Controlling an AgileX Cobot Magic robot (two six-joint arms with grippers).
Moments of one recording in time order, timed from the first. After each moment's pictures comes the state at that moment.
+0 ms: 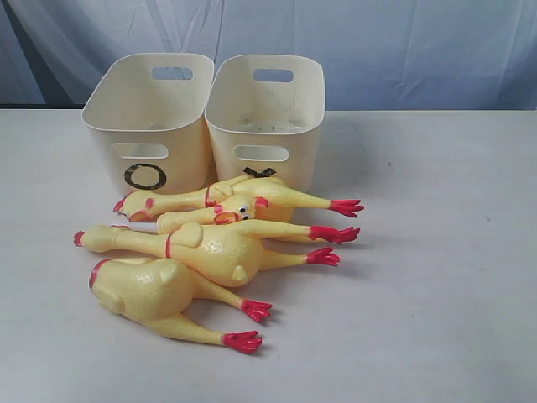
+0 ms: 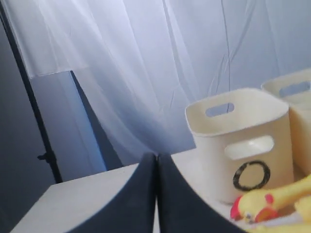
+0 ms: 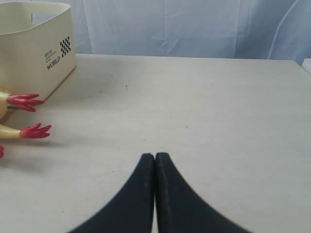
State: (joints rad) left arm -0.03 0.00 0.00 0.20 -0.02 0.04; right arm -0.01 0.00 0.00 -0.22 0.37 0.19
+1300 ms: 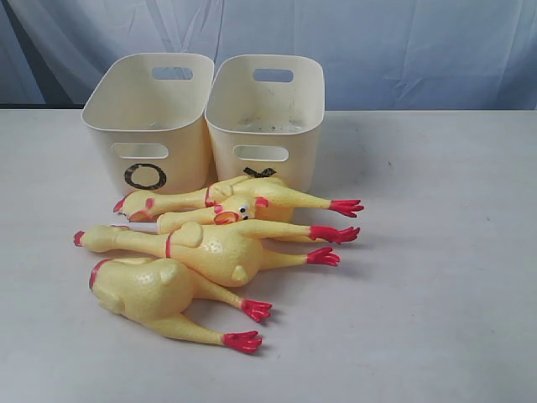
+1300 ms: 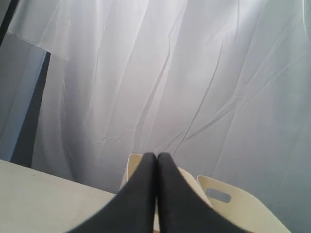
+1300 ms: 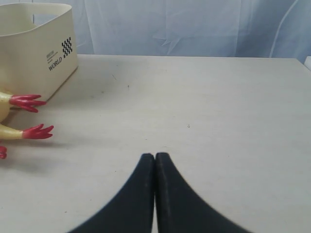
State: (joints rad) left arm -0.03 0.00 0.00 0.01 -0.17 -0.41; right arm -0.01 0.00 0.00 -0.21 0.37 0.19
